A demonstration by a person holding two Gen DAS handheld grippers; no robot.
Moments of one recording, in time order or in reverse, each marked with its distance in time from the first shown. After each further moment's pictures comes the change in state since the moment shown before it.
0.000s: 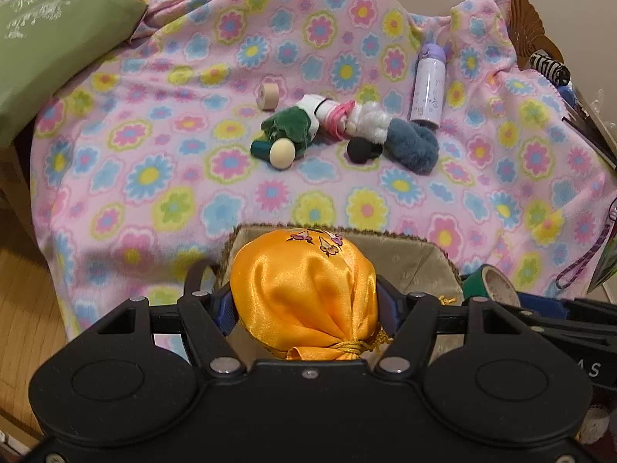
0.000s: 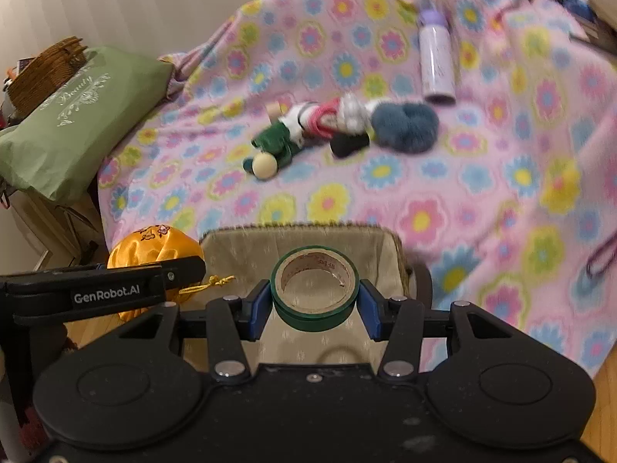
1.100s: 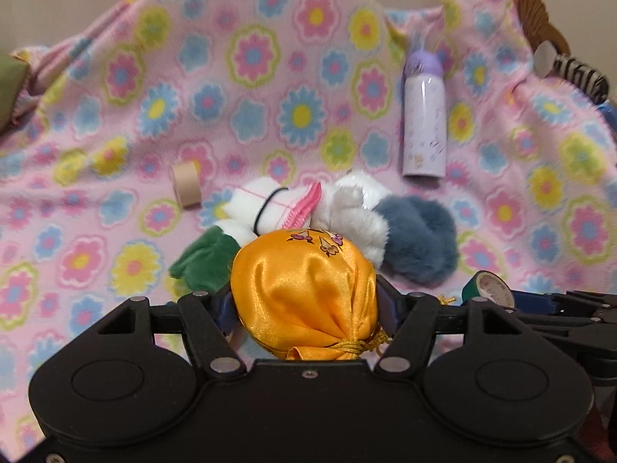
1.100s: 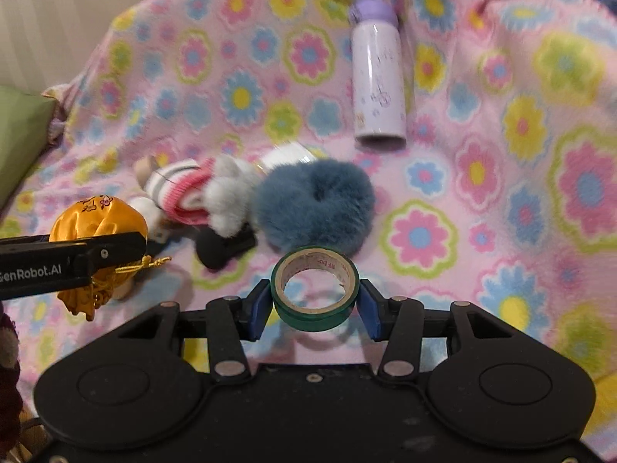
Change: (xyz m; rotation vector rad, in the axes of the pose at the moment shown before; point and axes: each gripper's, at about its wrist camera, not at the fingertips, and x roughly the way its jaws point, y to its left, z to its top) left arm 0.140 -0.036 0.145 0.153 -0.015 -0.065; right arm 0.146 -0.080 0.146 0.041 -0.025 -0.165
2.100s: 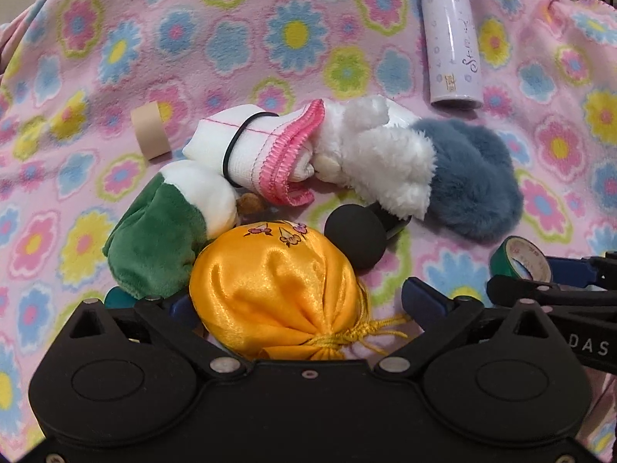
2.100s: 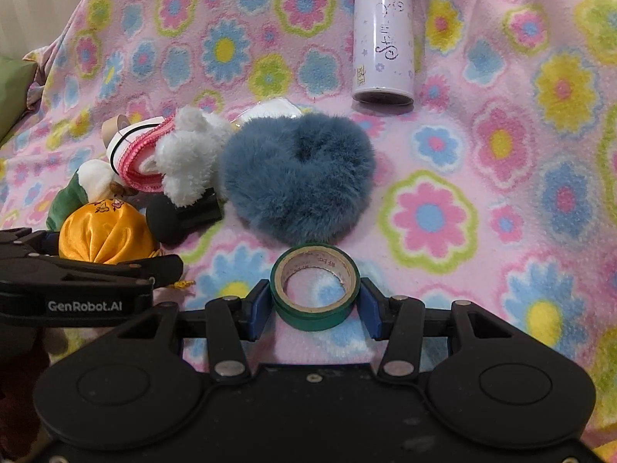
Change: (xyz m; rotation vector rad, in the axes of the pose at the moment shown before) left arm 0.095 -0.009 -0.021 0.064 0.130 0.055; right arm 0.070 -0.013 -0.004 -0.035 0.091 -0.028
